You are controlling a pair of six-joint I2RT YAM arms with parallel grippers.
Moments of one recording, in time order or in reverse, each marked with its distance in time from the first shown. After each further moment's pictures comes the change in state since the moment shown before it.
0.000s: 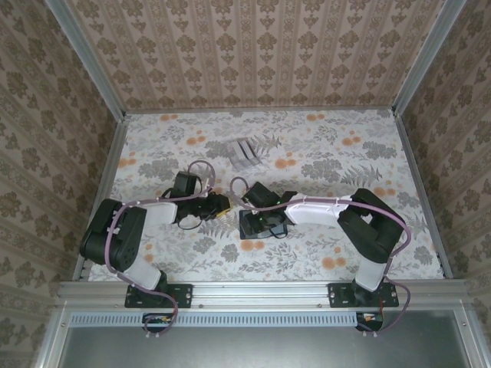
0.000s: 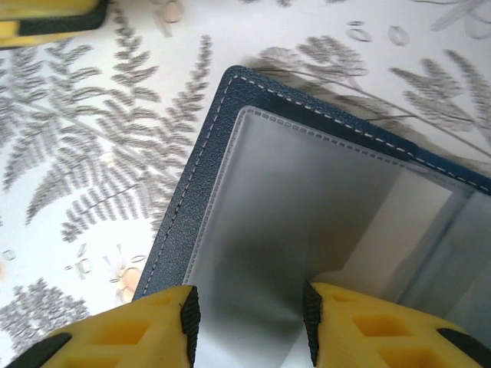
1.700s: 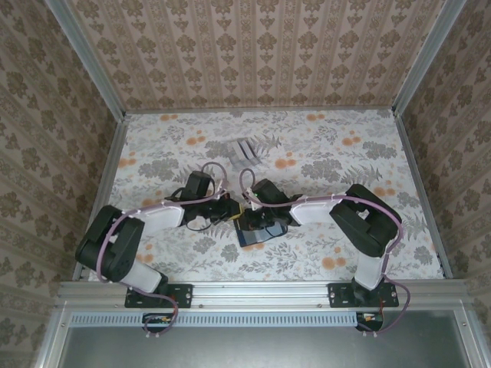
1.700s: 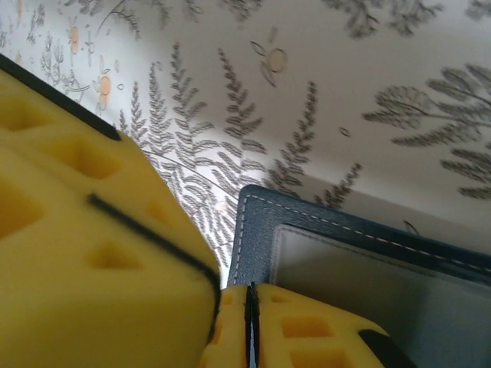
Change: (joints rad) left arm -0.166 -0.042 0.039 -0.048 -0.027 -0.088; right arm -0.090 0.047 -0.127 0.395 -0.322 0.212
